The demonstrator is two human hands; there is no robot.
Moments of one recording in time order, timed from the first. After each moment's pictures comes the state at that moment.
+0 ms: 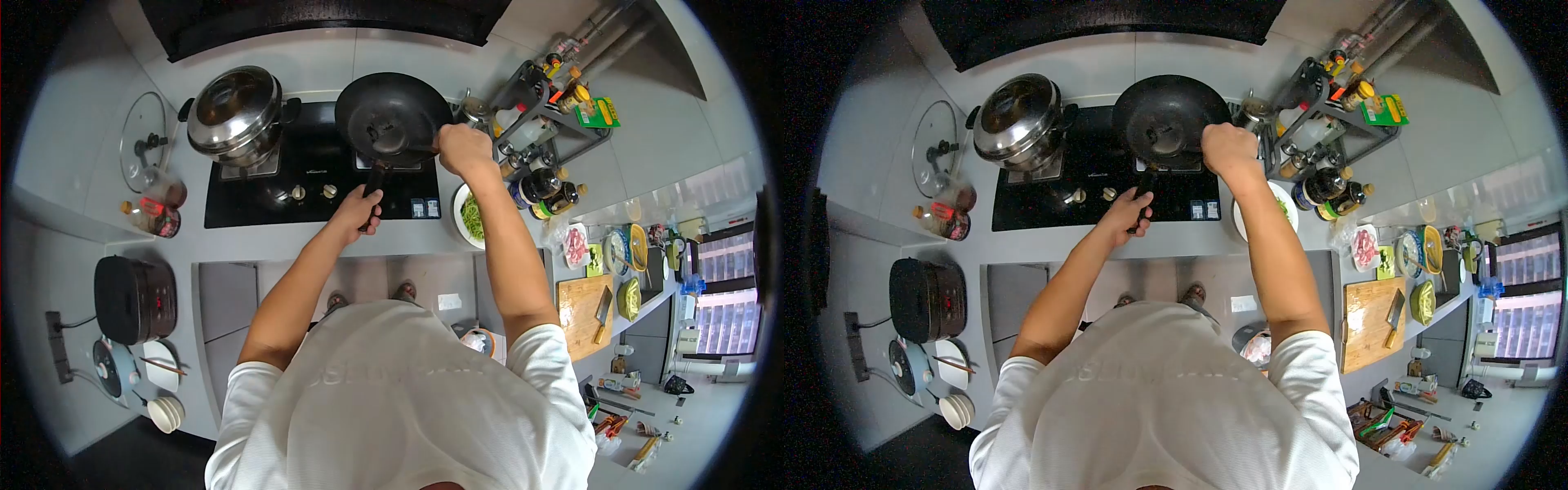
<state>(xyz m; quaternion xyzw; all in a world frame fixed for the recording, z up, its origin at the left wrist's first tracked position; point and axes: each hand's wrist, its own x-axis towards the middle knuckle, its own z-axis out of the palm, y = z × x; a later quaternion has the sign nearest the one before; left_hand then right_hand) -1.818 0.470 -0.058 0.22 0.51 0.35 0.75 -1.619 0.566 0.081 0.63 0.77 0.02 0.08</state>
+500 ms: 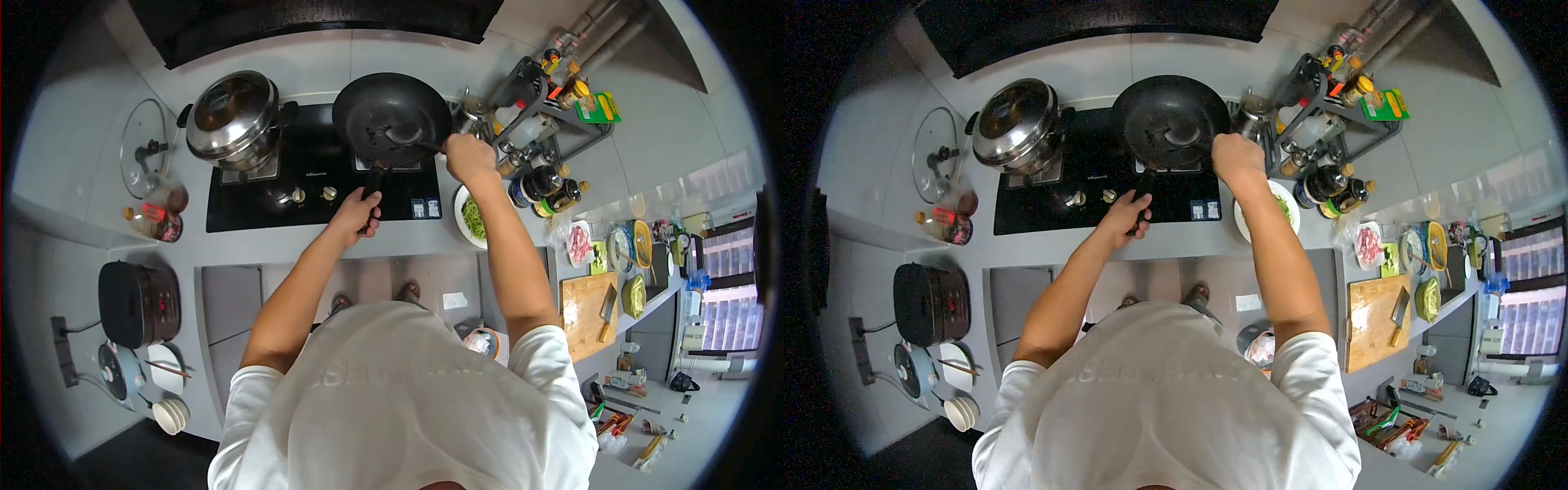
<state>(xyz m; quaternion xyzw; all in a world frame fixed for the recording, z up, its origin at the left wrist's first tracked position) -1.816 0.472 -0.054 0.22 0.52 0.35 0.75 -1.588 0.564 0.057 0.63 0.77 0.01 0.04</state>
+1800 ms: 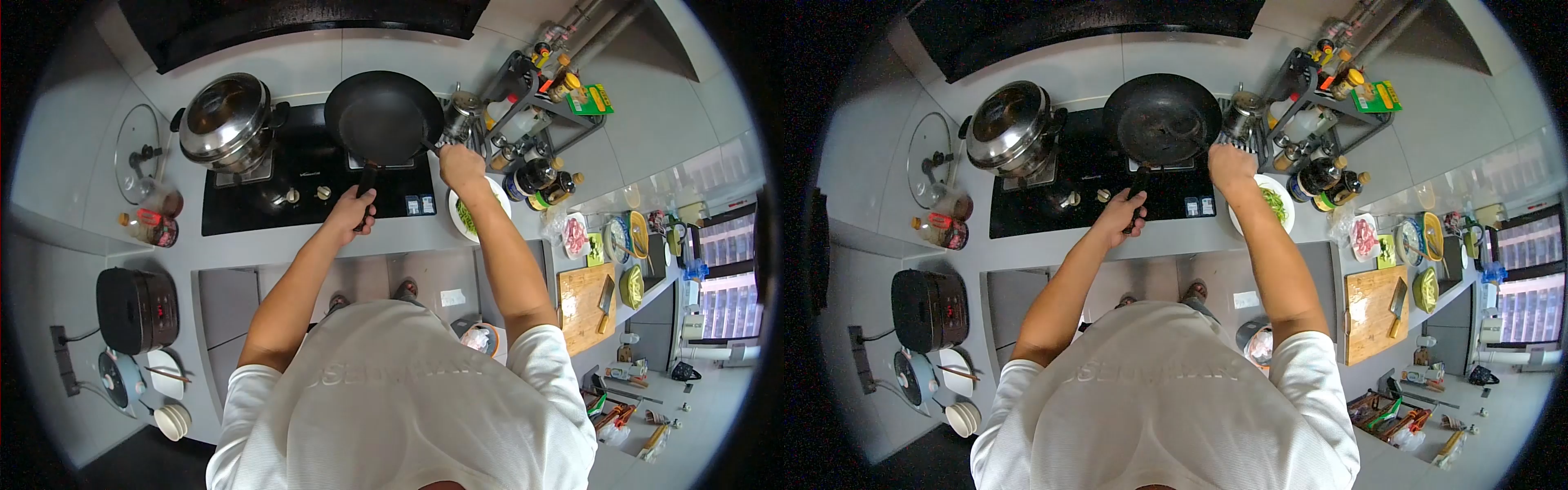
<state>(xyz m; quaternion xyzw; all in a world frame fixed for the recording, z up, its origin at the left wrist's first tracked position) -1.811 0.465 -0.048 0.21 0.52 0.35 0.74 -1.575 0.555 0.021 0.66 0.75 -0.01 0.07</state>
